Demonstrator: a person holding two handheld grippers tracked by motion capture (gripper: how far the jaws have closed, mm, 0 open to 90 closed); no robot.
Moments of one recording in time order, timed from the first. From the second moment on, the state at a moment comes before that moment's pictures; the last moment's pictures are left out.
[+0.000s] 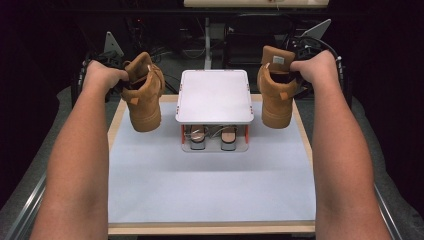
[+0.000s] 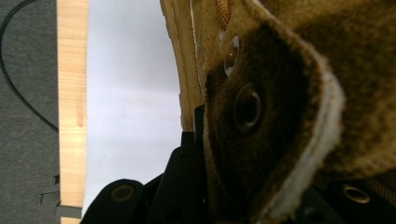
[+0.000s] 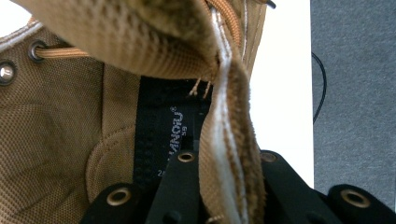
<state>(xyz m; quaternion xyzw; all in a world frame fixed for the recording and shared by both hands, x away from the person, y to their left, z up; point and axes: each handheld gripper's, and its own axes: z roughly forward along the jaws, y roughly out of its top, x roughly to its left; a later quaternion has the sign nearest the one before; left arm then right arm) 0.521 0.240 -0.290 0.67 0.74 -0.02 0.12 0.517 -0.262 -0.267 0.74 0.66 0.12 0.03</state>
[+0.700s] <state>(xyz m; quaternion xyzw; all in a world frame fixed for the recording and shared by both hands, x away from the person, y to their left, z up) 0.519 0.217 -0.270 0.67 0.72 0.00 0.14 0.512 -0.243 -0.250 0.74 0.66 0.15 0.04</state>
